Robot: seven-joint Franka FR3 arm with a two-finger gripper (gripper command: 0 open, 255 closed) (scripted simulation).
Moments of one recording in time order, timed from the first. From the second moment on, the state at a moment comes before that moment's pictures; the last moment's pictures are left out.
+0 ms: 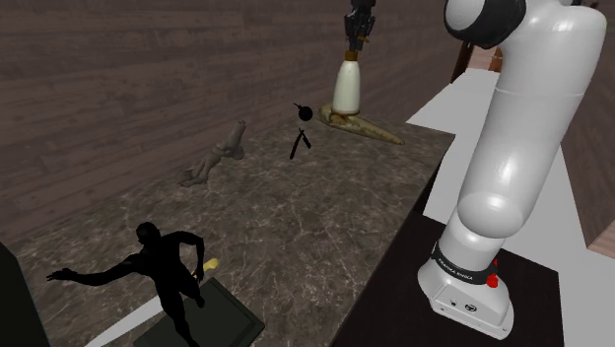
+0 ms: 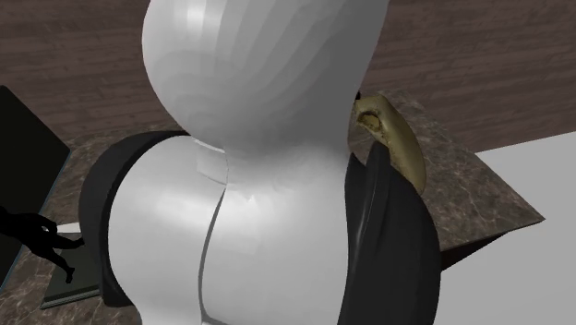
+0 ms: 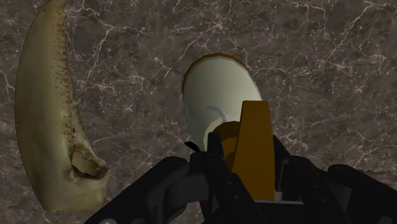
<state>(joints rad) -0.06 0.10 -0.51 -1.30 0.09 1.44 -0.43</state>
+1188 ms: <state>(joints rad) -0.01 0.15 -0.49 -1.11 0.12 1.30 -0.34</state>
